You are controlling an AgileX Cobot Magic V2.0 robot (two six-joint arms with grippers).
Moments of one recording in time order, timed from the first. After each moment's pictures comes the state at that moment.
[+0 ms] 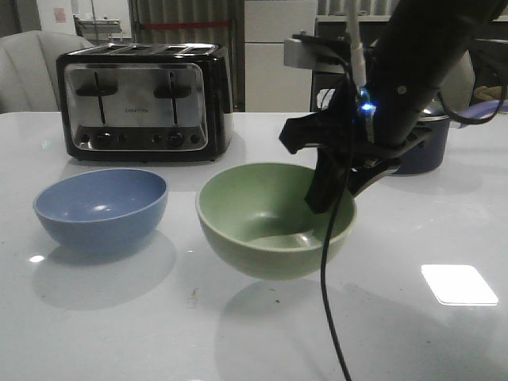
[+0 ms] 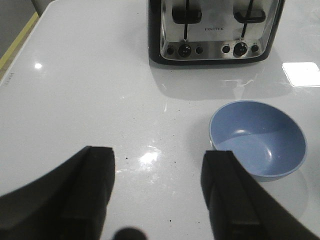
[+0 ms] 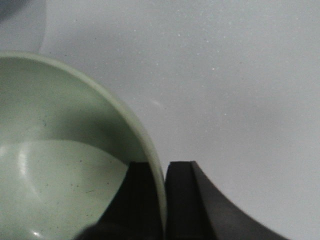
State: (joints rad) left arm -0.05 0.61 -0.59 -0.01 0.52 0.05; right arm 0.42 1.77 -1.16 0.34 0.61 -0.27
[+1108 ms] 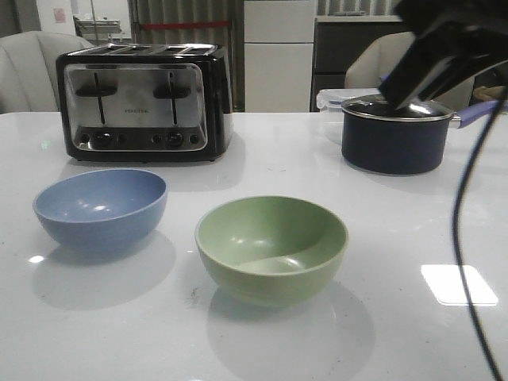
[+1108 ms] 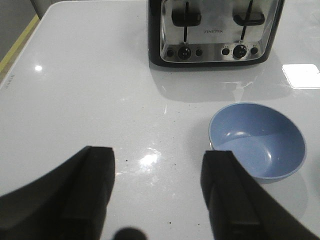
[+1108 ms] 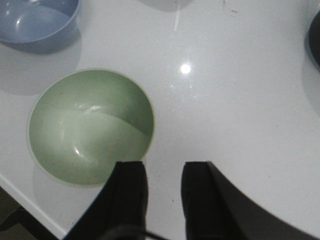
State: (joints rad) left arm -0.05 0.61 -0.59 -0.01 0.51 0.05; right arm 0.42 1.14 -0.84 0.19 0.53 -0.27
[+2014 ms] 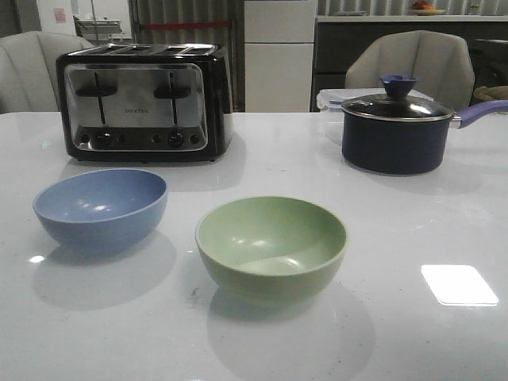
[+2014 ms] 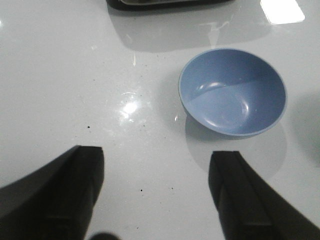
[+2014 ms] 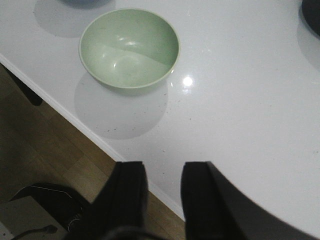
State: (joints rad) left arm -0.16 0.89 -0.66 -0.02 0.56 0.05; right arm 0.42 0.62 -0.60 0.19 0.76 -0.27
